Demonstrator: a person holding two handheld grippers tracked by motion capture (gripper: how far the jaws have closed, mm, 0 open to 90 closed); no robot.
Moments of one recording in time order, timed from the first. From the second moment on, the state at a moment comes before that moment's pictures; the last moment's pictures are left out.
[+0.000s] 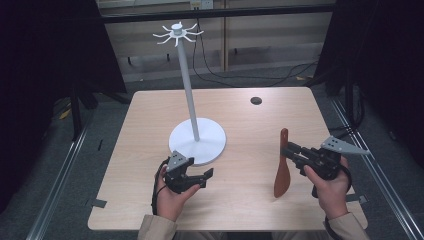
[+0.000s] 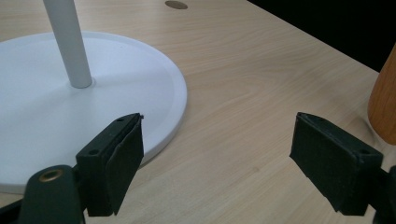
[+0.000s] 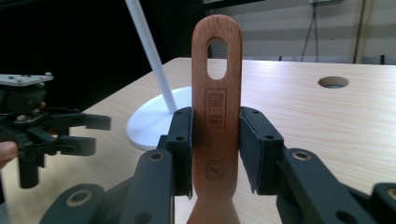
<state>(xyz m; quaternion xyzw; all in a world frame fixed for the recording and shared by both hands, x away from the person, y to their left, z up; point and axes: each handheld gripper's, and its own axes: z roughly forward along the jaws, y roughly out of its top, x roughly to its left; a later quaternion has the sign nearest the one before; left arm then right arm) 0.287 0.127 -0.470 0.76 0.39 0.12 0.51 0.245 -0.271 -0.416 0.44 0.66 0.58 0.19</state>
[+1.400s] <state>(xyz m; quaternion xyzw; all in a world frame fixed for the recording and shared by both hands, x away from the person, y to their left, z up) 0.275 0.020 -0.408 0.73 0.30 0.07 0.61 0.249 -0.184 -0.382 0.40 0.67 0.60 0.20</state>
